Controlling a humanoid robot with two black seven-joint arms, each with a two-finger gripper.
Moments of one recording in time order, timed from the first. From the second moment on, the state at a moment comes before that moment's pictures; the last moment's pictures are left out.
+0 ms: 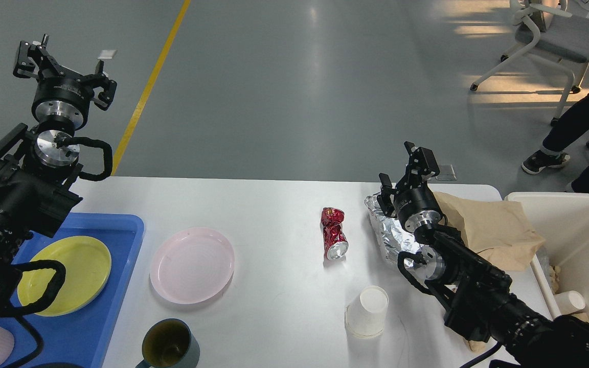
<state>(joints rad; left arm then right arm) -1.03 0.24 -0.98 -0.27 -0.19 -0.24 -0.27 0.64 0.01 0.81 0.51 -0.37 0.03 0.50</state>
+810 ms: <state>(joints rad) -1.01 0.22 -0.91 -0.25 -0.17 -0.35 -0.27 0.64 0.01 0.81 0.51 -0.37 0.03 0.50</state>
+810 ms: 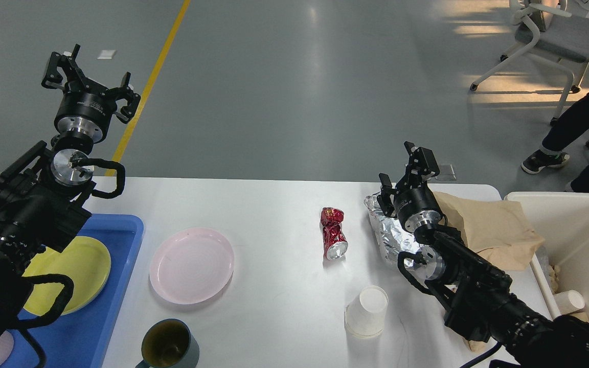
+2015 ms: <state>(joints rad) -1.07 0.34 -0.10 -0.26 -0.17 -0.26 -0.27 0.64 0.01 0.81 0.51 -0.37 0.03 0.50</state>
